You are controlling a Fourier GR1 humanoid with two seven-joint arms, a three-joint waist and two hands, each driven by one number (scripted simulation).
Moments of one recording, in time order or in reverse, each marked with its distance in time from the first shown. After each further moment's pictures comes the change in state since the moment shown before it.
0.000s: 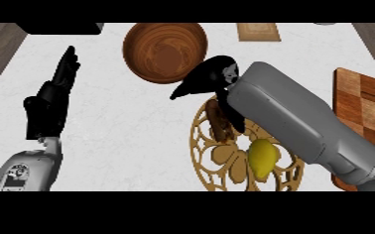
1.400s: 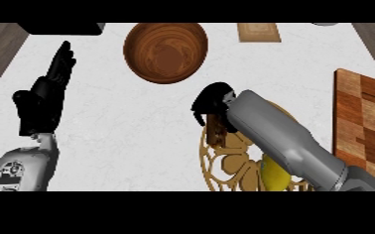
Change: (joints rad) left arm -0.025 -0.021 0.058 -0.013 -0.016 -0.059 0.026; right arm 0.158 0.104 0.066 0.215 0.509 -0.193 -0.280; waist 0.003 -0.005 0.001
